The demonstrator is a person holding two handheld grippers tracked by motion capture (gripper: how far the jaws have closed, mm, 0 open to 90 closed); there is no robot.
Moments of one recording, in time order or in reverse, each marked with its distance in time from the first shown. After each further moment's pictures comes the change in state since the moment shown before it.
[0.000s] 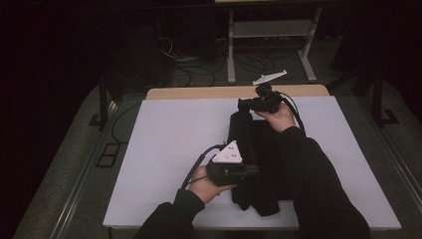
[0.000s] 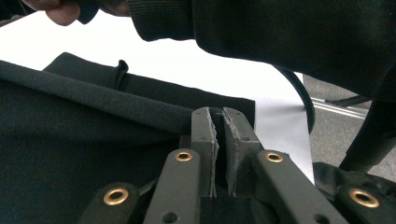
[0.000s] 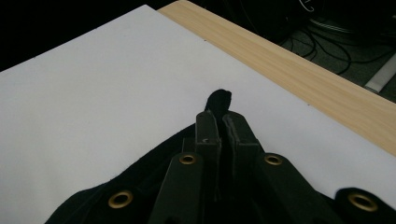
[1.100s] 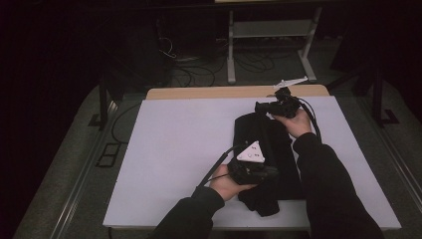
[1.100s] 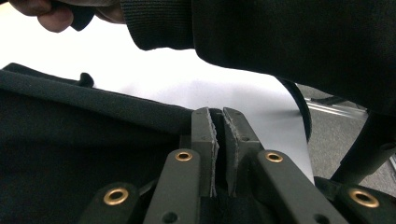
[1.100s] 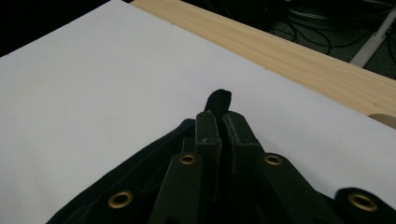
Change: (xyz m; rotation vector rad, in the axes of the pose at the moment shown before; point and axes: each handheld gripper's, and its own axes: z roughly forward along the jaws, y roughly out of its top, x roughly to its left) left arm -0.003 0.012 0.052 0.017 -0.072 0.002; right arm -0.035 -0.038 -0.025 -0.012 -0.042 0.080
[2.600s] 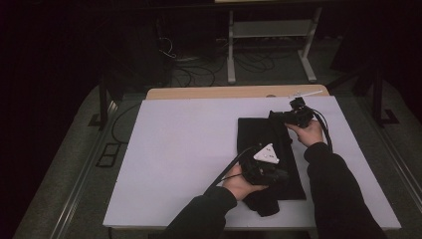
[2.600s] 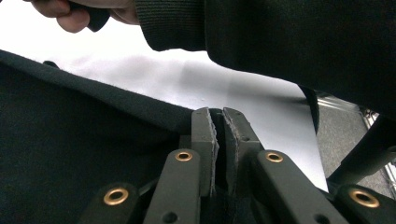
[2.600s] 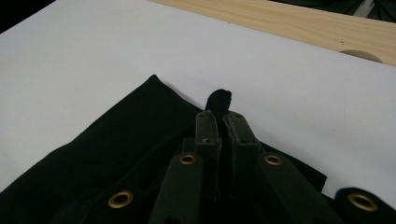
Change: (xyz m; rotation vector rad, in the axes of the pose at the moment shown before) left arm 0.004 0.001 0.039 0.052 -0.032 -0.028; right arm -0.038 -0.049 -0.007 0.016 -0.020 0.113
